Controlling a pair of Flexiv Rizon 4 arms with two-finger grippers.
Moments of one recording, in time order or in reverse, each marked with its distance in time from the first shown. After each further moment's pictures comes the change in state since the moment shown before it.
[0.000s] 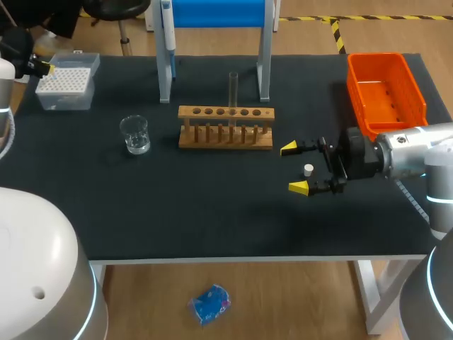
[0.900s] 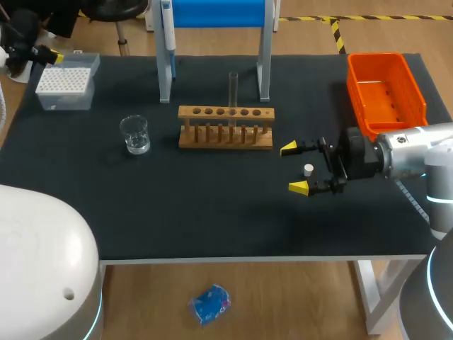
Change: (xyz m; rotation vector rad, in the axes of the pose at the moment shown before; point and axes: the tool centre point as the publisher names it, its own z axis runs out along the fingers) left arm 0.048 -0.049 -0.036 -0.037 0.135 0.123; right arm 0.000 0.000 0.000 0.000 0.000 0.000
